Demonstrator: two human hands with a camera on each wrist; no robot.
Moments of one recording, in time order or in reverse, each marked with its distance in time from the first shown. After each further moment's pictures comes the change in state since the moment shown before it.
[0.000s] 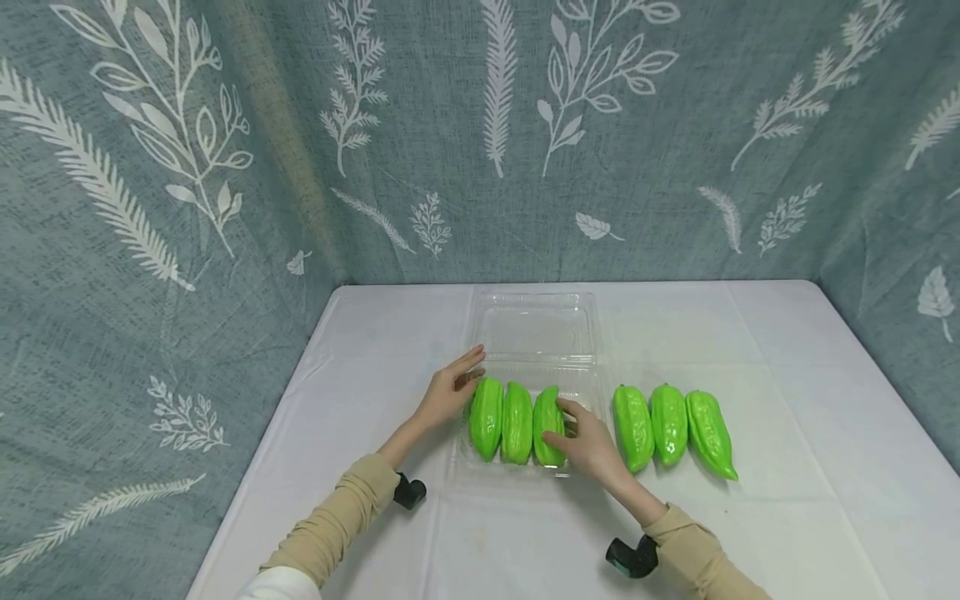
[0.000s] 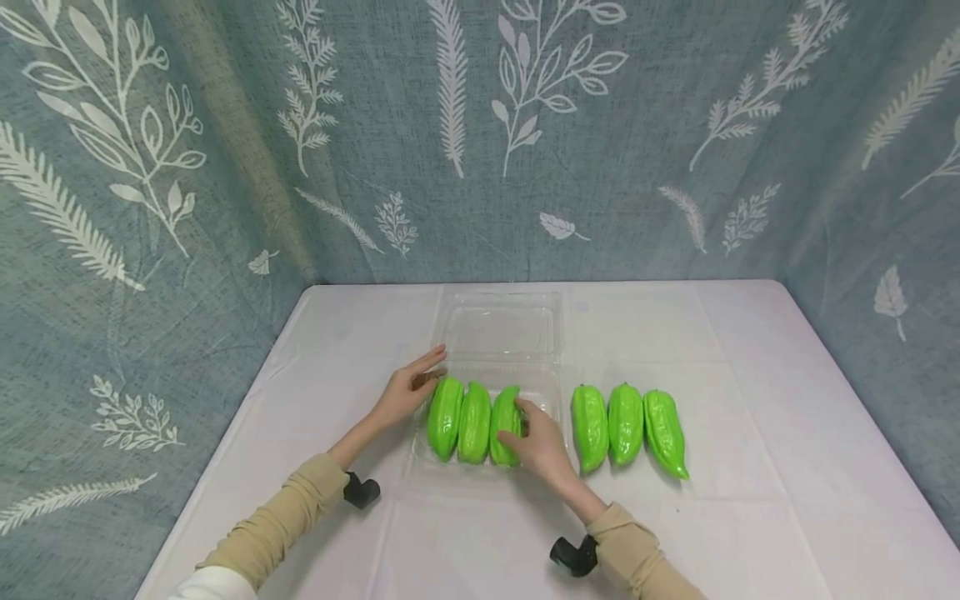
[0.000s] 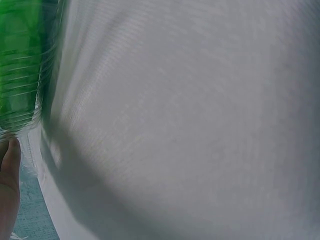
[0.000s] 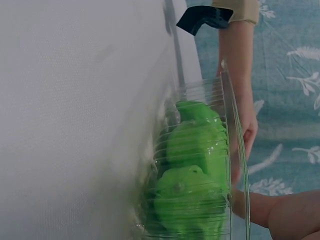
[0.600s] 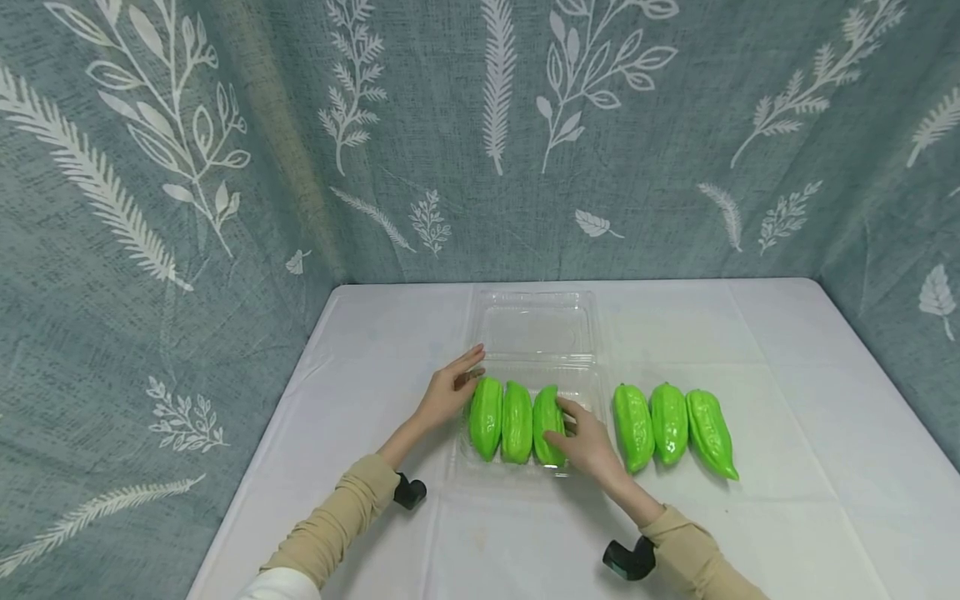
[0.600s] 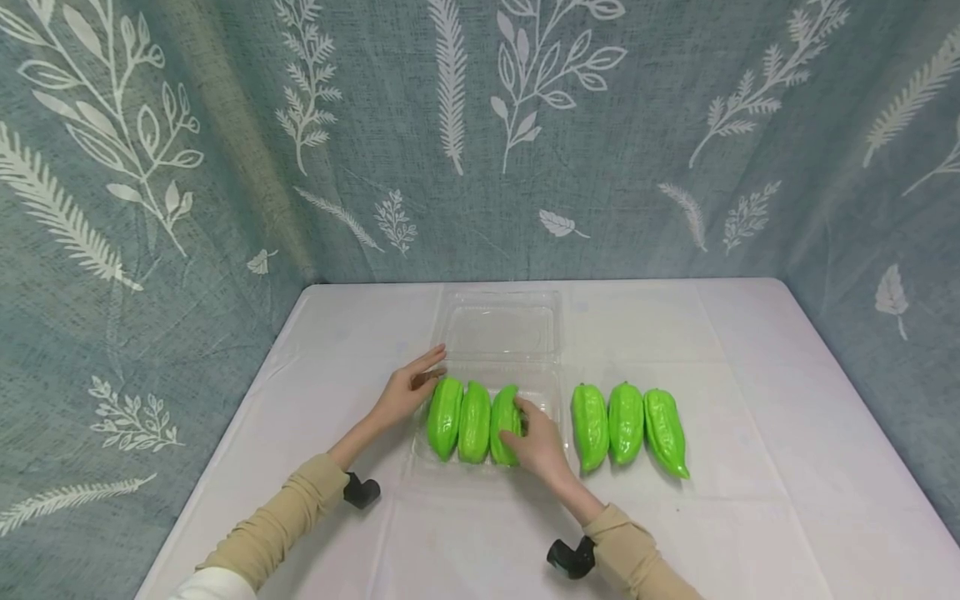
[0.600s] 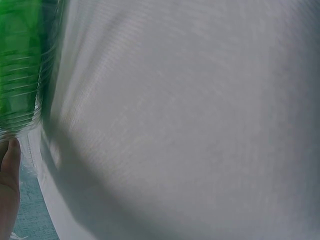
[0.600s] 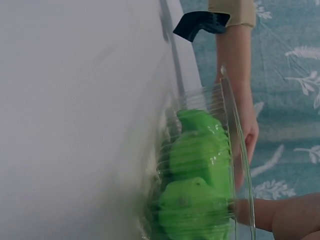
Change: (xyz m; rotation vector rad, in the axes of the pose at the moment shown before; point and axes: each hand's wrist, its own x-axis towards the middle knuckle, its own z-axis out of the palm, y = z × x) left_hand -0.008 0.035 -0.007 -0.020 -0.037 -0.017; right_hand -0.001 0.000 0.005 0.036 0.002 0.023
